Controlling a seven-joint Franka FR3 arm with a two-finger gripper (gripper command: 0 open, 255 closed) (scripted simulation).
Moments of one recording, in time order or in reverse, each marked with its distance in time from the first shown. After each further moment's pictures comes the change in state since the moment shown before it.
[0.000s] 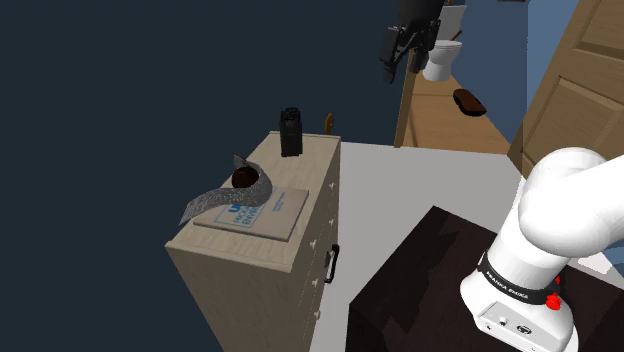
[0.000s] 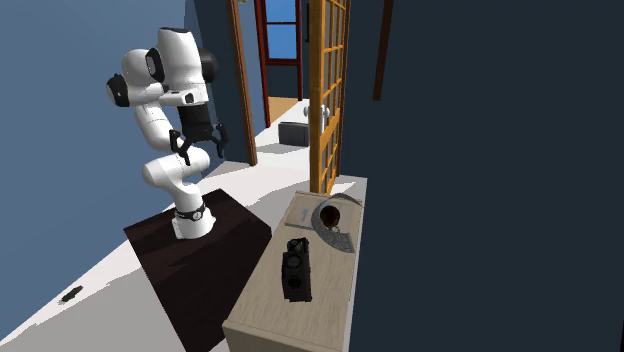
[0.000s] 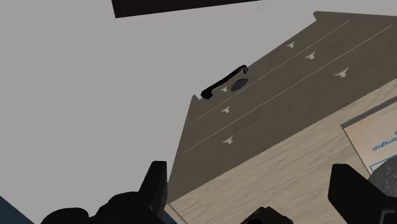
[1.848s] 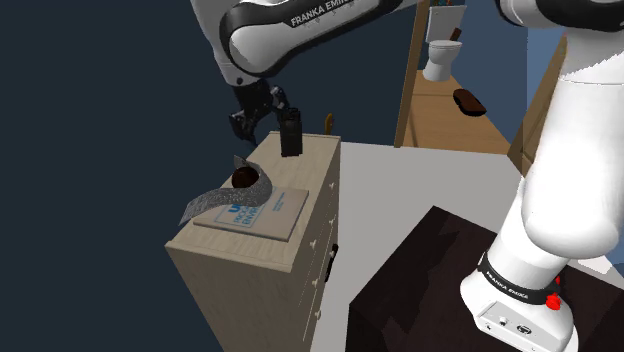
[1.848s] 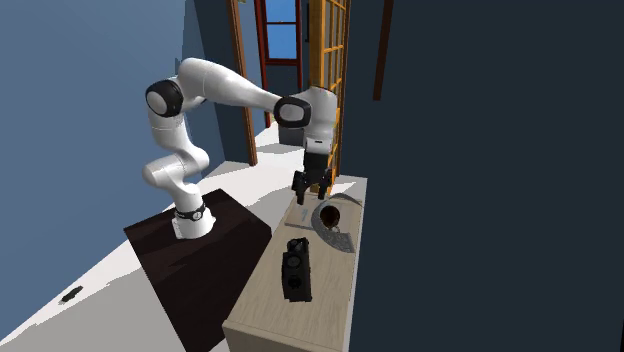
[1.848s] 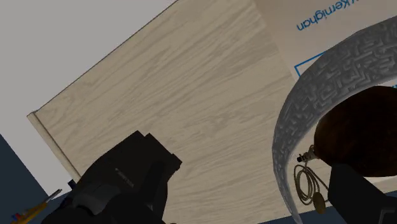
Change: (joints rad) arm 0.081 0.945 0.381 0.557 -0.316 0.180 0.481
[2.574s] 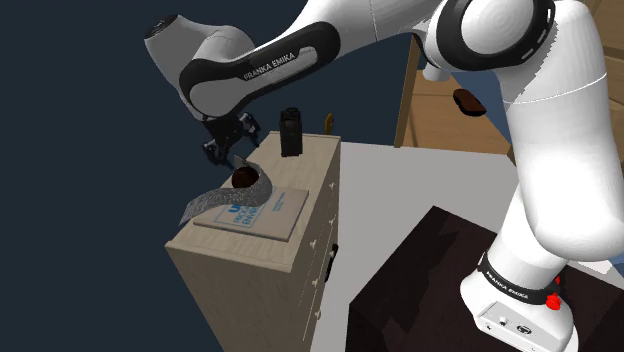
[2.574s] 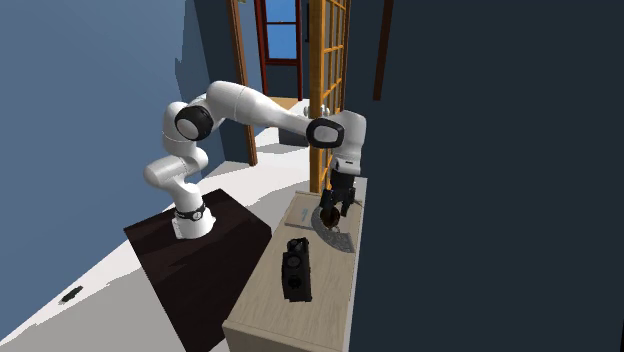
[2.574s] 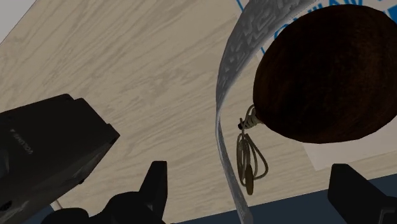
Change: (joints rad) arm 0.119 0.333 -0.010 0.299 -0.158 -0.065 0.089
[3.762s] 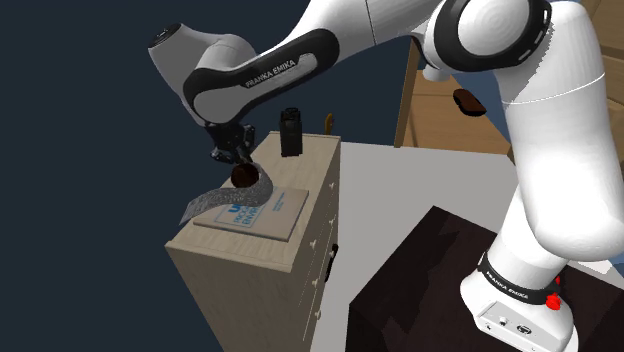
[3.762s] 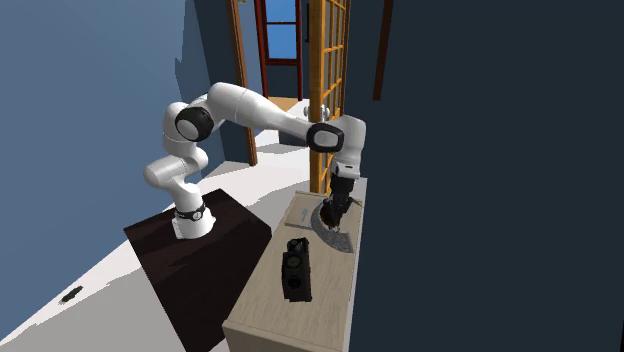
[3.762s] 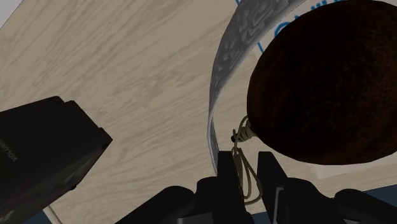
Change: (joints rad) arm -0.003 0.008 -0.003 -0.021 -0.006 0.027 0.009
